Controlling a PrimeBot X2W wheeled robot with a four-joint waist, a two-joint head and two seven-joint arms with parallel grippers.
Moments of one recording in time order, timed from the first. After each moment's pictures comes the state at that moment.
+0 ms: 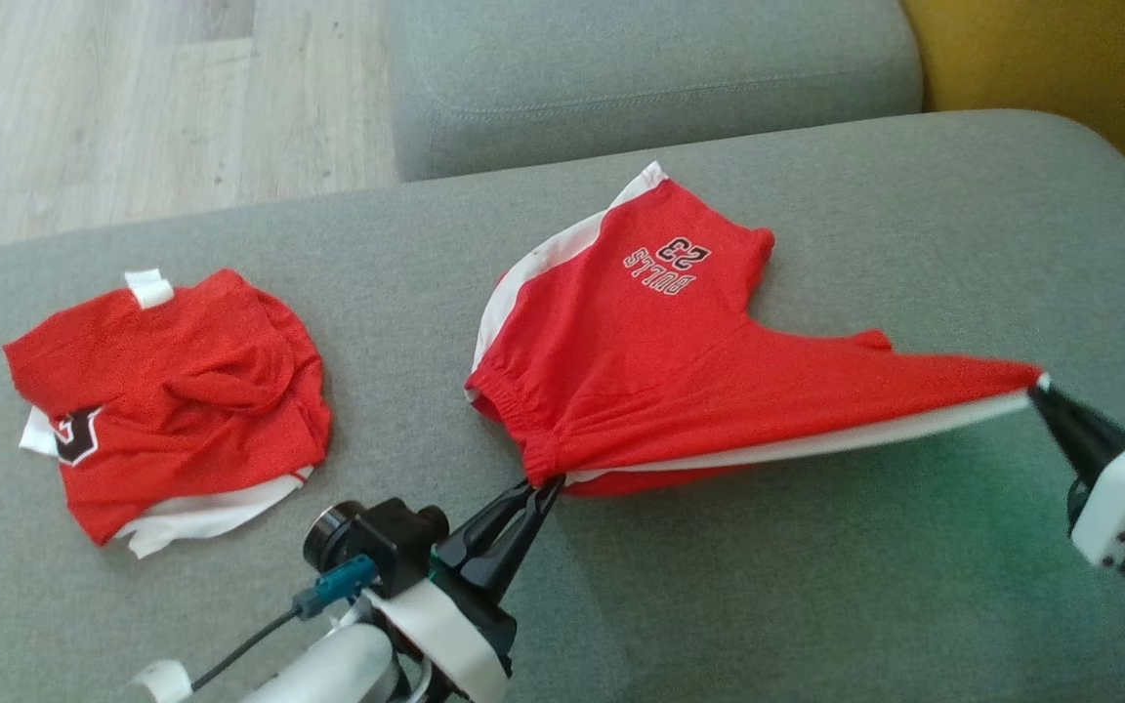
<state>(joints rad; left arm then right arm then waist) -0.36 0.30 -0.94 0.34 -0.64 -0.10 -0.23 -0.26 -0.67 0.48 0.44 0.86 0.13 0.14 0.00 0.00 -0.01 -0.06</state>
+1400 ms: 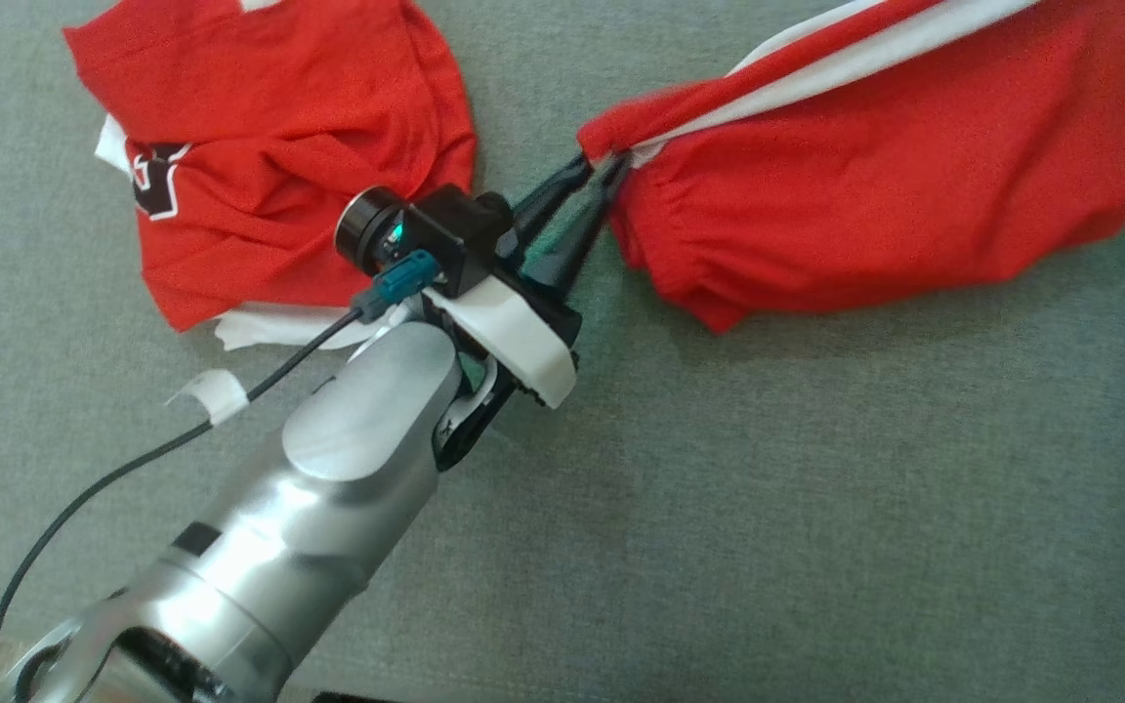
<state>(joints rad) -0.87 0.09 -0.90 0.63 -0.62 -0.12 -0.23 -1.09 -0.59 0.58 0.79 0.57 0.13 0.22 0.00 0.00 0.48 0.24</state>
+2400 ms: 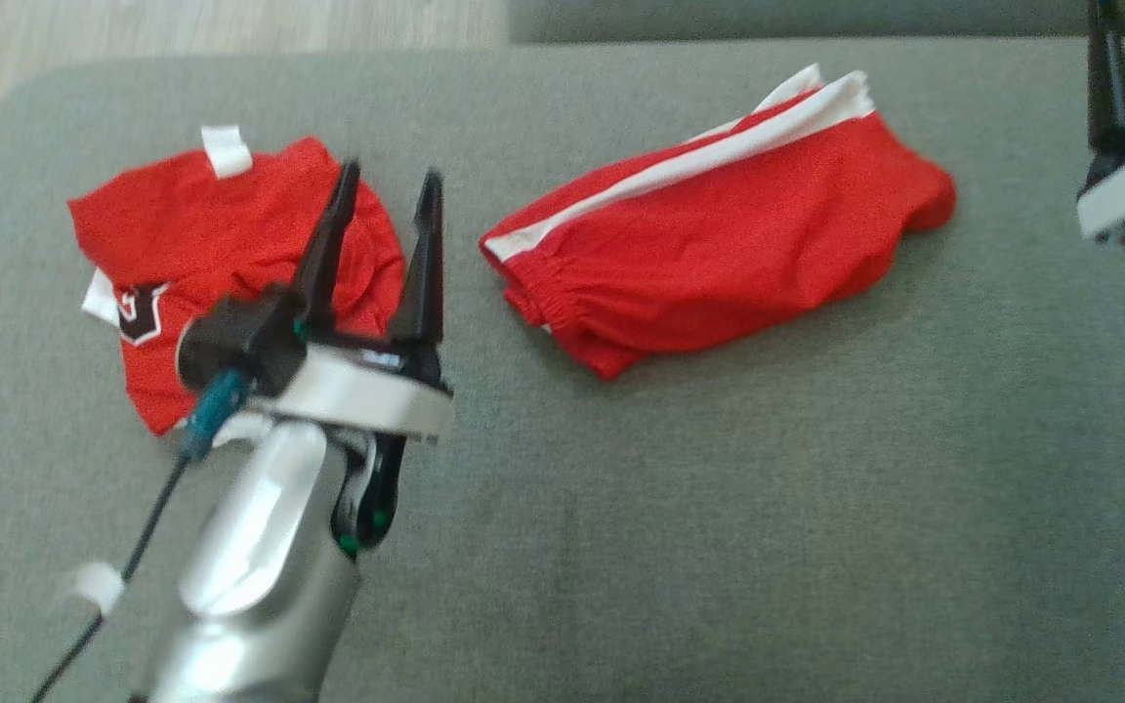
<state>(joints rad) -0.52 0.10 -0.43 0.37 -0.47 -0.02 -0.26 -0.85 -0.47 0.43 0.80 0.65 0.13 -0.25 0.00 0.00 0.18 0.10</state>
